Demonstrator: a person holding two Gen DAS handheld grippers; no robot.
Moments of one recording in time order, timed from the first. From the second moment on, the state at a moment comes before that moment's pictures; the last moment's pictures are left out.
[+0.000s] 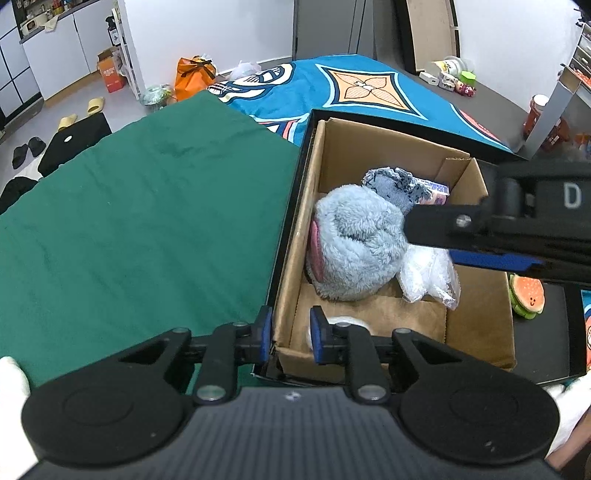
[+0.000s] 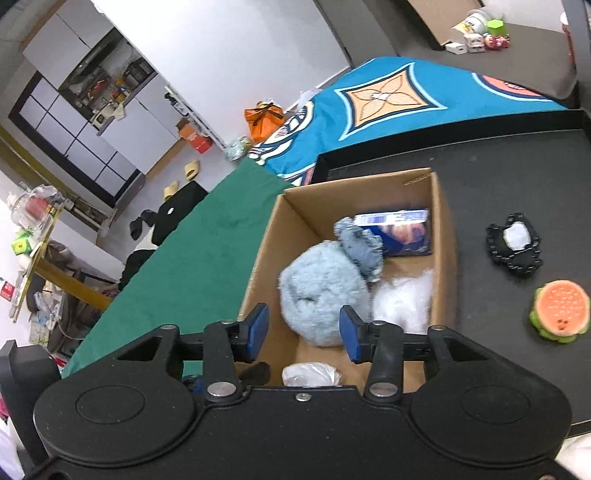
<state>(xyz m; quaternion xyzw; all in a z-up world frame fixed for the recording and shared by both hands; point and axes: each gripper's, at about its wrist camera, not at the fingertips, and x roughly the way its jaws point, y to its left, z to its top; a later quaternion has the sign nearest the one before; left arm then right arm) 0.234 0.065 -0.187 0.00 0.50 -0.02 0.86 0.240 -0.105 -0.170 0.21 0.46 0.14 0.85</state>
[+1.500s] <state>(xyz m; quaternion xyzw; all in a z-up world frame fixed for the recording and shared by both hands) 0.232 0.010 -0.180 0.14 0.47 0.00 0.87 0.236 -0.228 -0.227 0.09 0.48 0.04 0.87</state>
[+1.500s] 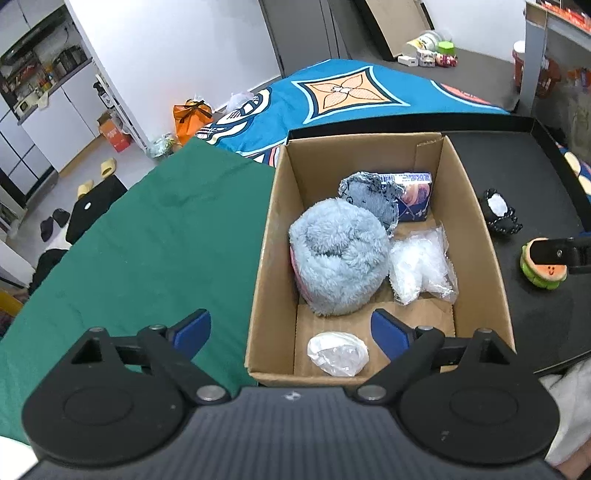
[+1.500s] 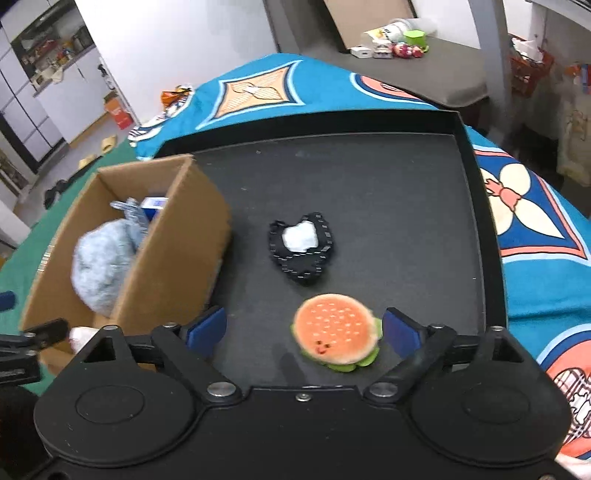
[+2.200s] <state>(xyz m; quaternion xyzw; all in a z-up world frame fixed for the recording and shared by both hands) 0.234 -0.019 -0.188 0.22 0.48 0.02 0.85 0.236 -0.233 -0.263 0.06 0.51 0.02 0.86</state>
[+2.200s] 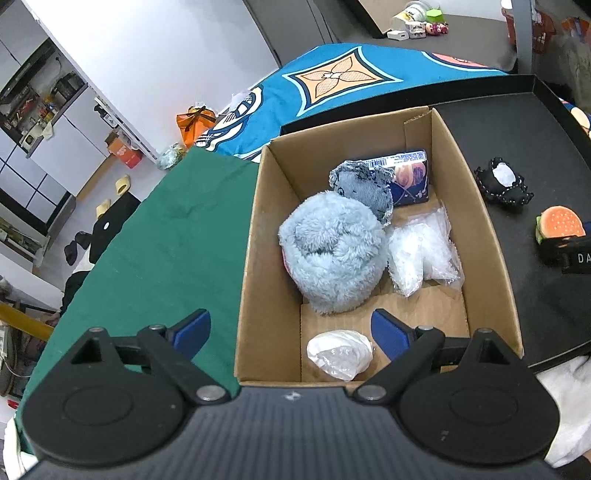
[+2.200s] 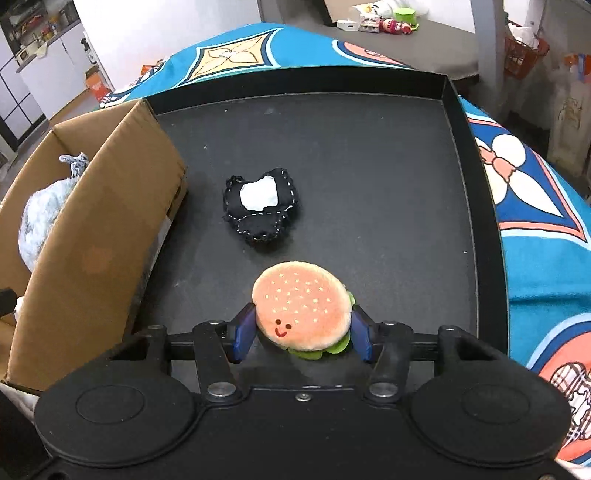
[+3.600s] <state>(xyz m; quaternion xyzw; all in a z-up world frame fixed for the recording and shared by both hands) 0.233 0.005 -0.179 0.14 0.48 0.01 0.86 0.221 -0.230 -0.200 0.07 0.47 0.03 0.88</state>
